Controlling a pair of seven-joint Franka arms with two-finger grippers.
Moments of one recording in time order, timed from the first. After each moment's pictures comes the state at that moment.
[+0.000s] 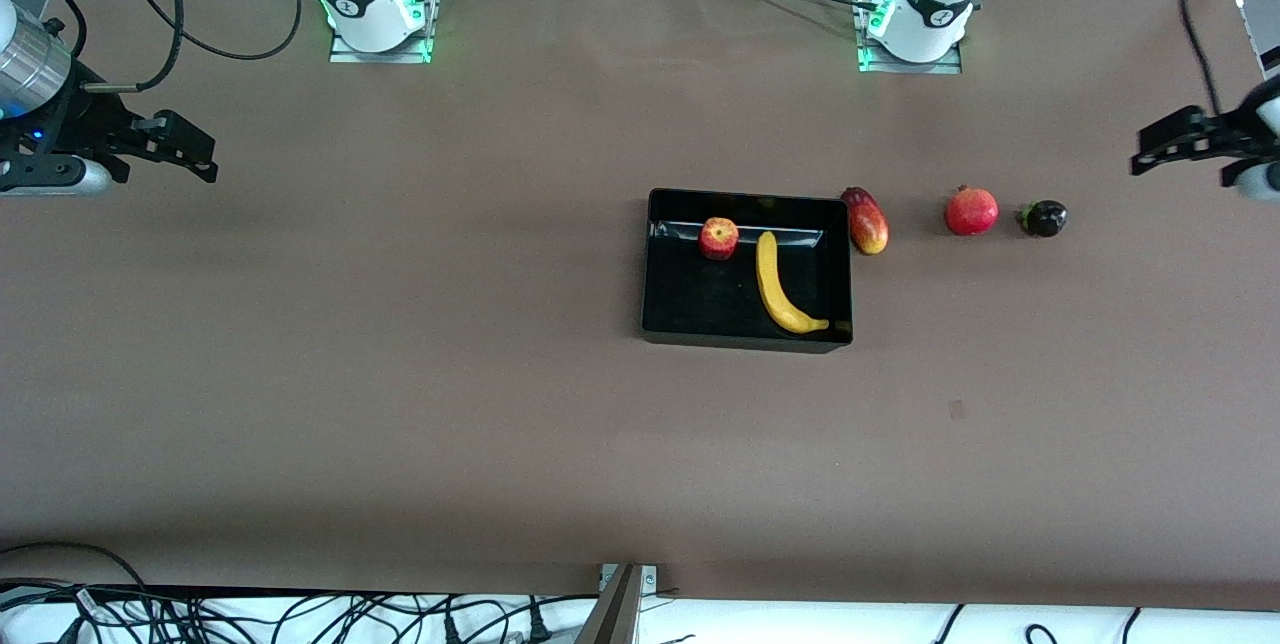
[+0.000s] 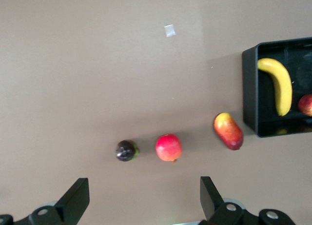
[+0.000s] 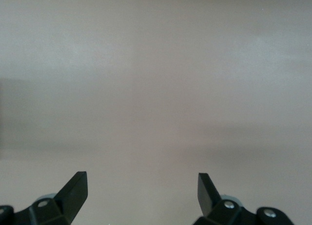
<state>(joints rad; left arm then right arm) 0.00 0.02 0.14 -1.59 0.01 1.54 0.30 0.14 -0.01 -0.07 -1.66 -0.03 1.65 0.04</state>
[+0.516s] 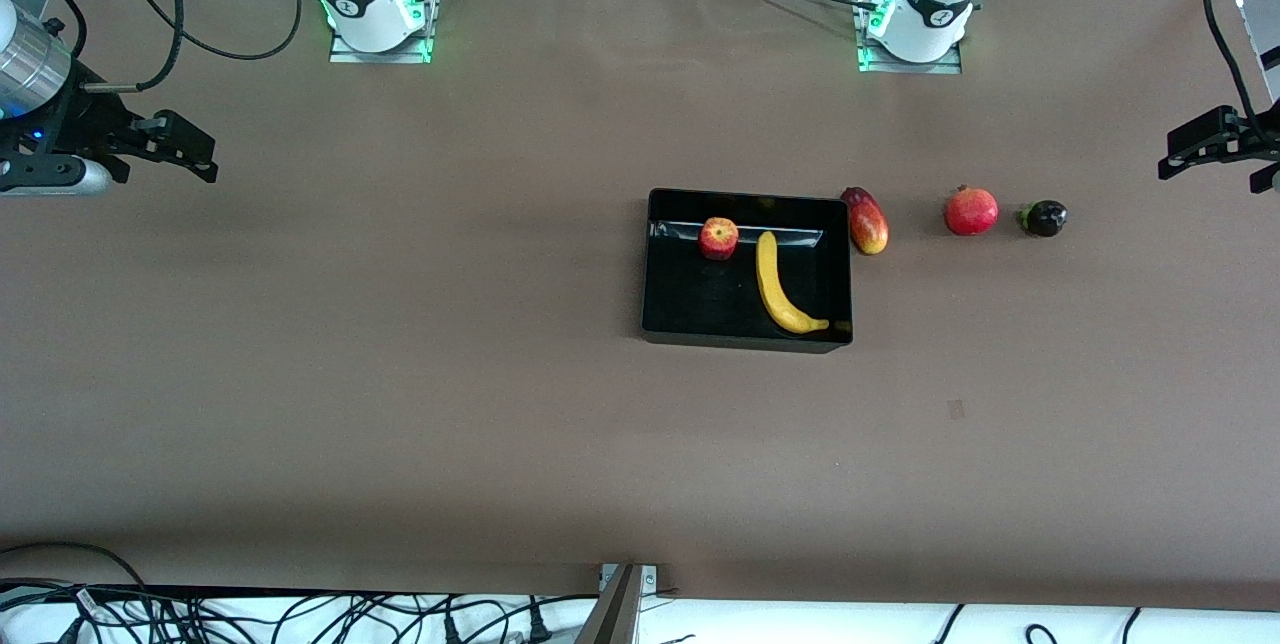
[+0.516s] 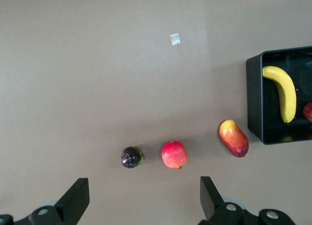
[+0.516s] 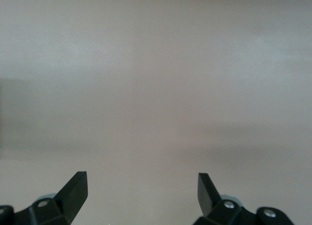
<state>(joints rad) 0.01 0.02 0.13 -1.59 0.01 1.57 0.26 0.14 -0.01 -0.07 -1.66 -0.03 1.65 0.04</state>
